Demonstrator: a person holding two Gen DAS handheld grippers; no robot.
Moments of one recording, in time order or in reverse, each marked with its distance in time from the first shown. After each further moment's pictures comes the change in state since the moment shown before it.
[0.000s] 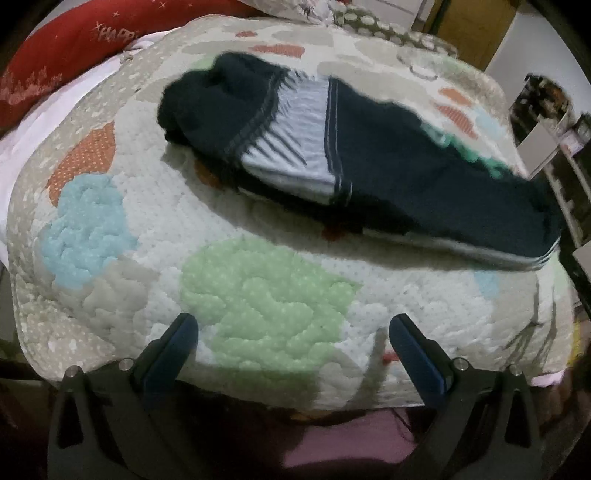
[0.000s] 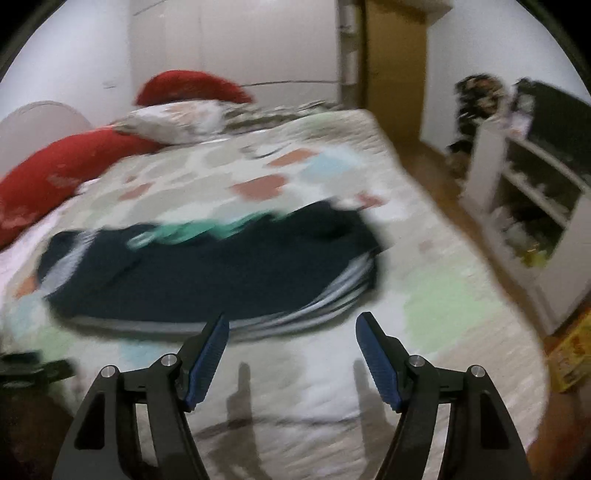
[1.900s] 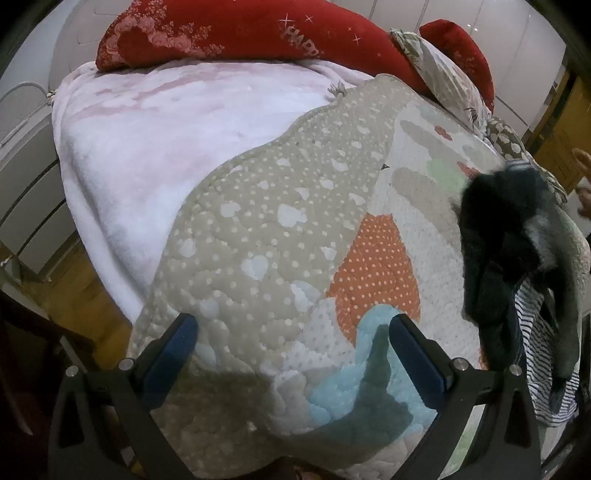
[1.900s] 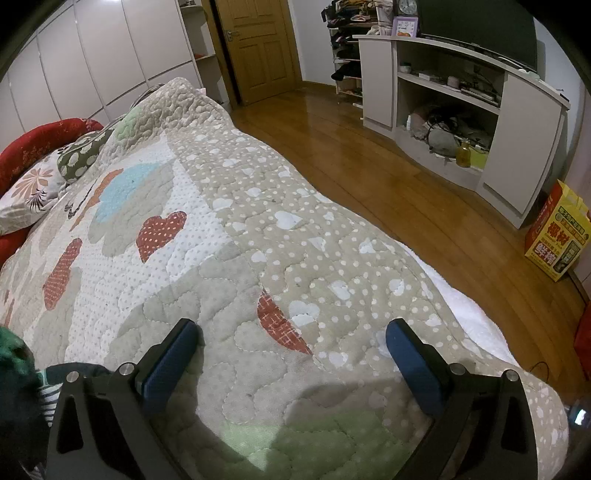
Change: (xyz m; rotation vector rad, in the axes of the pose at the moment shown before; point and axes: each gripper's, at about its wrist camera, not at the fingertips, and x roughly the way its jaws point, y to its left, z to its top) left arm -0.025 0.192 0.050 -0.393 -0.187 0.210; right arm 0.131 -0.137 0.040 0.440 0.159 -0.196
